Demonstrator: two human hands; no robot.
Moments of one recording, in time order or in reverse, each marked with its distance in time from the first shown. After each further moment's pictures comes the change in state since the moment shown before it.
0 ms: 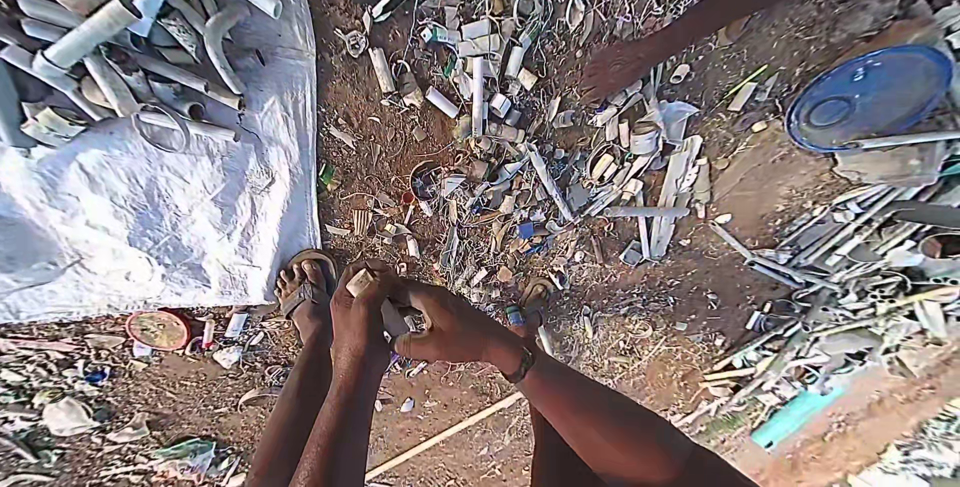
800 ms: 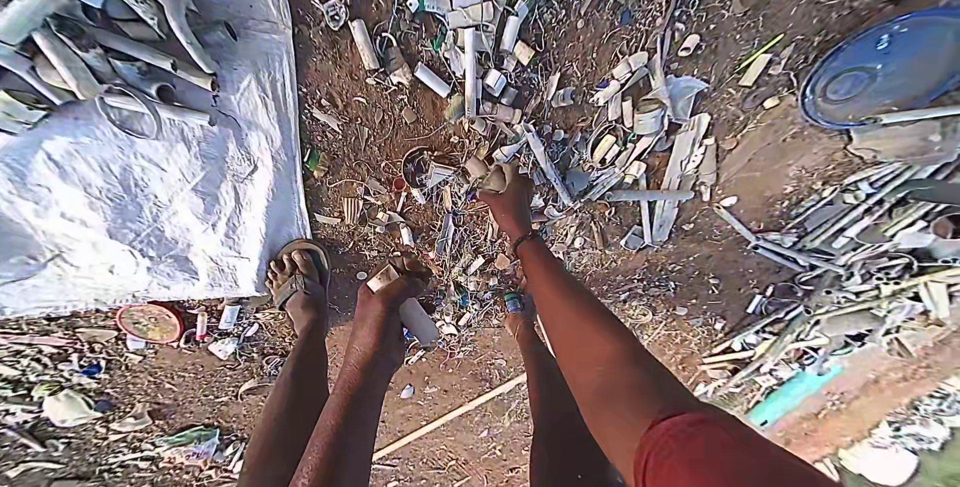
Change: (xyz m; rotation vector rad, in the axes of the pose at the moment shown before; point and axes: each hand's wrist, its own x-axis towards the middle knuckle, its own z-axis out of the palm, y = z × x) left_hand -0.015 -0.011 0.019 0.013 -0.168 -0.221; right_hand 0.040 0.161 -0.150 -0.462 0.940 0.456
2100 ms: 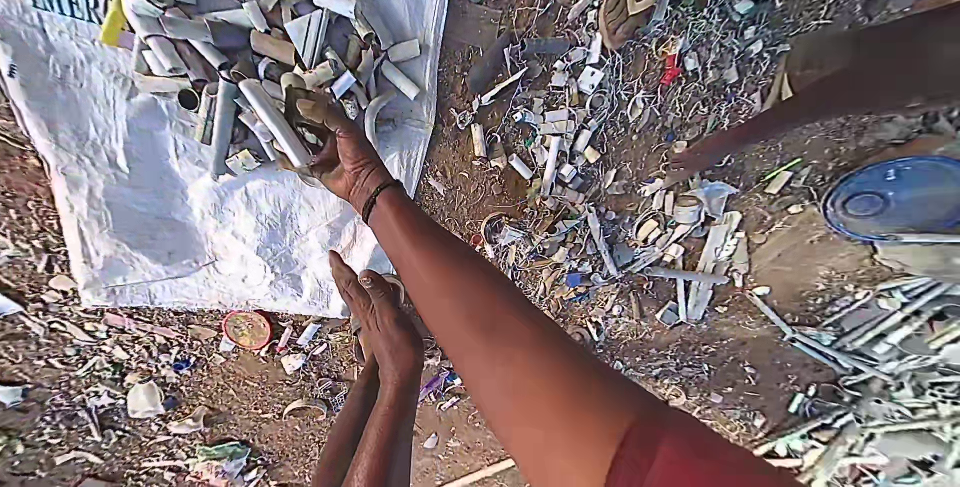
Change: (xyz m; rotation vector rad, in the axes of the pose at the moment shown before) left_hand 0.017 0.105 -0.104 0.292 0.513 0.649; right_hand -0.060 -0.461 0.156 1.549 -0.980 0.105
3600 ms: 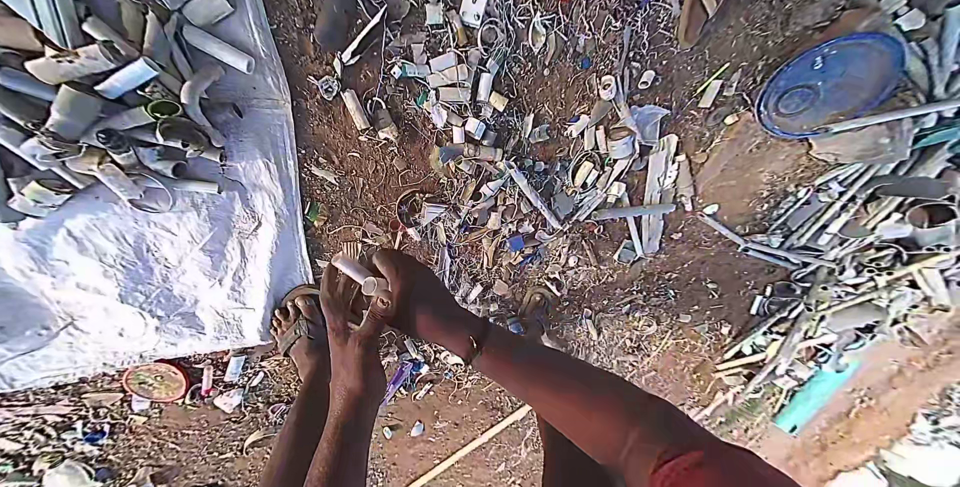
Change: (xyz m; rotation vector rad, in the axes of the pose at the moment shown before) left_hand -0.084 -0.024 0.089 -0.201 -0.421 -0.308; right_hand -0.296 -0.059 -0.178 -1.579 0.175 -0.264
